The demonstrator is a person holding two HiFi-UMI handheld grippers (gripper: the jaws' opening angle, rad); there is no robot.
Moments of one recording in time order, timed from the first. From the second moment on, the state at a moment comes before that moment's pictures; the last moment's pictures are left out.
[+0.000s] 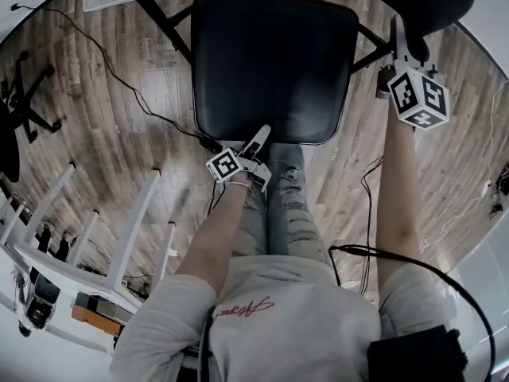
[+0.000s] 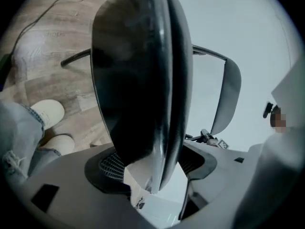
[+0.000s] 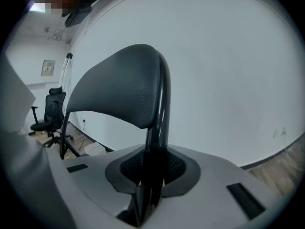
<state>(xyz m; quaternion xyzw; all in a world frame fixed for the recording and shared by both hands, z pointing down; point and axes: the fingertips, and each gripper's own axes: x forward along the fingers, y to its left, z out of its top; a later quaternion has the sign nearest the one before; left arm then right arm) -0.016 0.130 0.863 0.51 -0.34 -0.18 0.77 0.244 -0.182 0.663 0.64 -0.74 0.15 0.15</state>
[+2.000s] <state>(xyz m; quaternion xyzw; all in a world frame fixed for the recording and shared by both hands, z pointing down) 0.029 -0.258 0.600 0.47 -0.36 -0.08 0.80 0.265 -0.430 0.576 0.64 -0.74 0.17 0.13</state>
